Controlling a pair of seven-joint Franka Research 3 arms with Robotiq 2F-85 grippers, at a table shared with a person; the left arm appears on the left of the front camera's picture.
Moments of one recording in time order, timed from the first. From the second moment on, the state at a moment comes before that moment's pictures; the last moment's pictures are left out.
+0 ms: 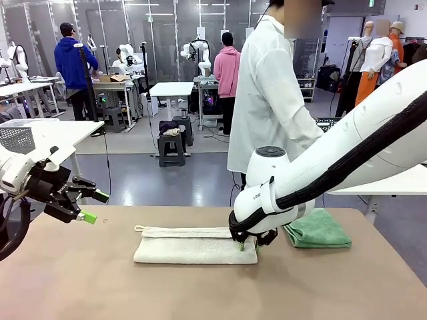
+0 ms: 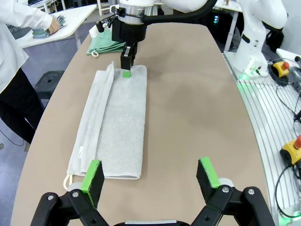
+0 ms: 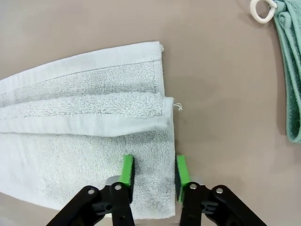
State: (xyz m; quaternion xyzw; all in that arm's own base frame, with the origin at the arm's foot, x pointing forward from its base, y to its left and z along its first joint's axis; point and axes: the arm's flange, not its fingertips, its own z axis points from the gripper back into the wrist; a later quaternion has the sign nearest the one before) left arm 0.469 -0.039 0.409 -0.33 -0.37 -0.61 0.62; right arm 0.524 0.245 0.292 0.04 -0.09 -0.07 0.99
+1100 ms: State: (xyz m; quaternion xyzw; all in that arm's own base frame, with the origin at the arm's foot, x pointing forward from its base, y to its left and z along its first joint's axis) left arm 0.469 -0.039 0.409 -0.33 -0.37 -0.61 0.62; right arm 0.526 0.204 0.293 0.03 -0.09 -0.09 0.99
